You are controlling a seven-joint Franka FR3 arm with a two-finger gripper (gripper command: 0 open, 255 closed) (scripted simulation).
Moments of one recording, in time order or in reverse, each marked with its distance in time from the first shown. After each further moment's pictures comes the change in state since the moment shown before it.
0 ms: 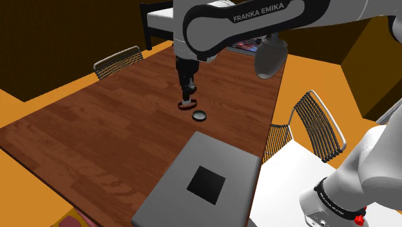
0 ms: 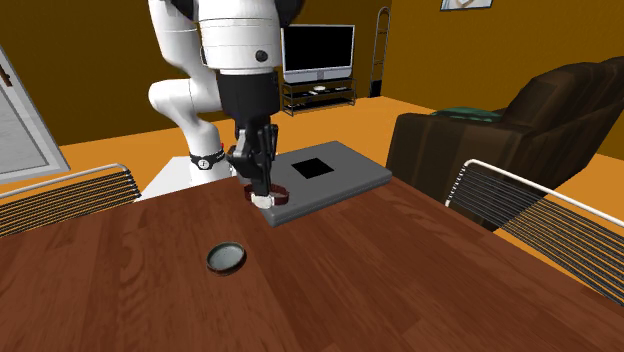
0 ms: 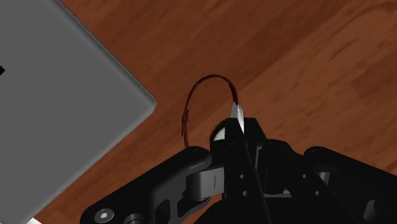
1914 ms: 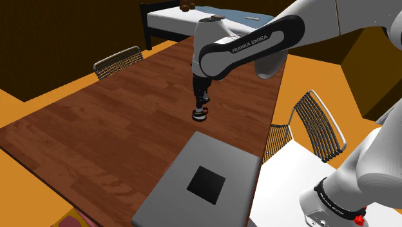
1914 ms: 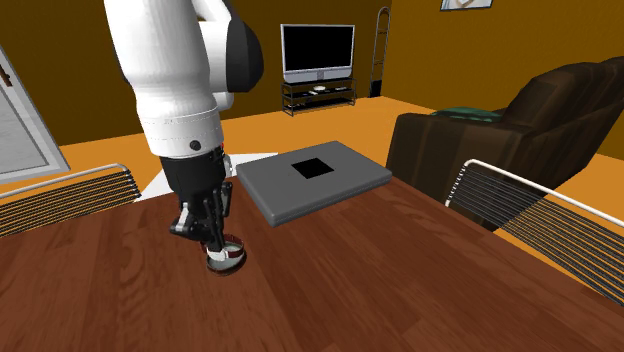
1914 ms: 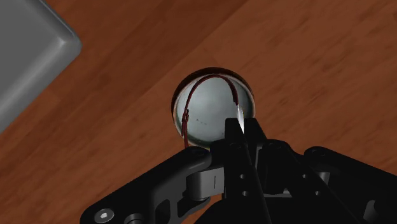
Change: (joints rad) arm -0.081 0.036 -0.068 -0.192 0.005 0.230 -0.147
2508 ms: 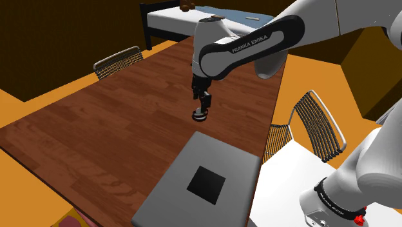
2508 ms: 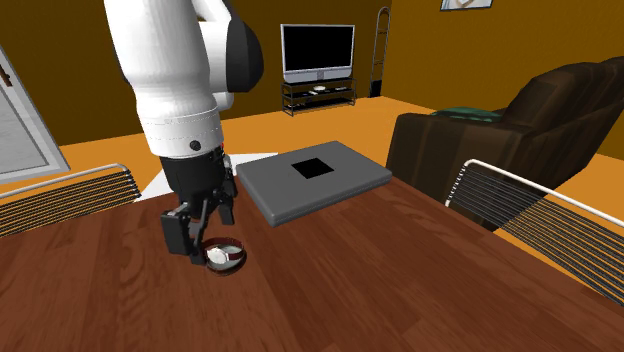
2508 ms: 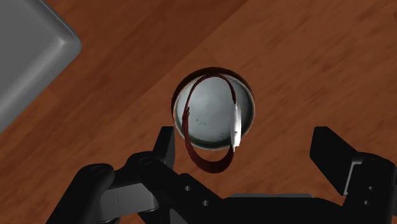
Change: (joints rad) arm 0.000 0.000 0.000 0.000 0.000 0.000 0.000
